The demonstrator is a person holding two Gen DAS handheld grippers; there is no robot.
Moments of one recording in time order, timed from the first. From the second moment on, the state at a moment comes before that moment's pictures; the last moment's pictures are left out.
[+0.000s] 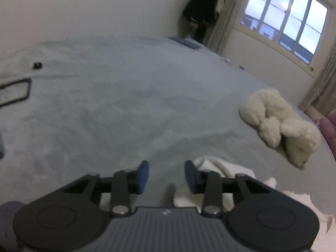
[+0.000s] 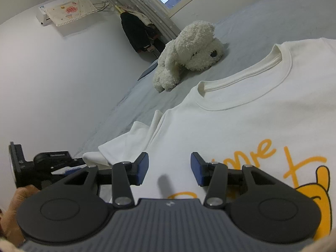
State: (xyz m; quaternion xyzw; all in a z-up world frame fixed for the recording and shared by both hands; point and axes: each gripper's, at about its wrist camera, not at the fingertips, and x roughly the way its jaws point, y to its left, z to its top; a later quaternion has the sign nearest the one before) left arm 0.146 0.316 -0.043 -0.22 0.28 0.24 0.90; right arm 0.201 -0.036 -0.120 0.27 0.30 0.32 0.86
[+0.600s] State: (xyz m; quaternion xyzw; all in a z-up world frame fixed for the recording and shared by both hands) left arm 0.164 0.298 -0.051 -0.15 0.28 0.21 0.92; right arm 0.202 -0.038 -0.121 0.28 0.30 0.33 0.85
